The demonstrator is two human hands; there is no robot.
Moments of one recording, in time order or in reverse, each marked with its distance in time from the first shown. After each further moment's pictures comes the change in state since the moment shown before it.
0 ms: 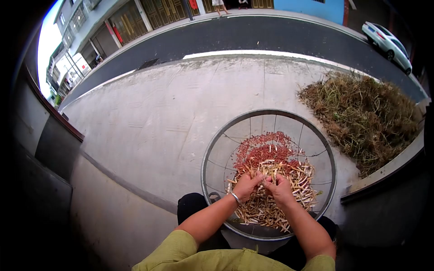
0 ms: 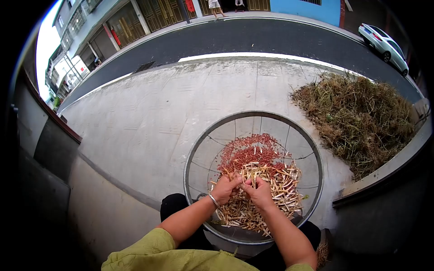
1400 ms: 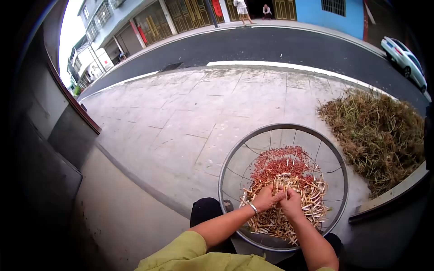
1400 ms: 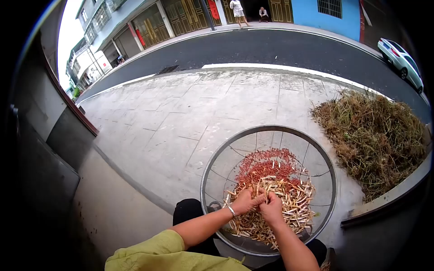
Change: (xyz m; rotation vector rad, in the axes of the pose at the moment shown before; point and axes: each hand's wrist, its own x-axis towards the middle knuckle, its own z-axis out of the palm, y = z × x) left_hand 0.006 -0.022 0.002 0.522 0.012 0.135; right_hand 0.007 0.027 -0.001 -0.084 -0.003 -0.025
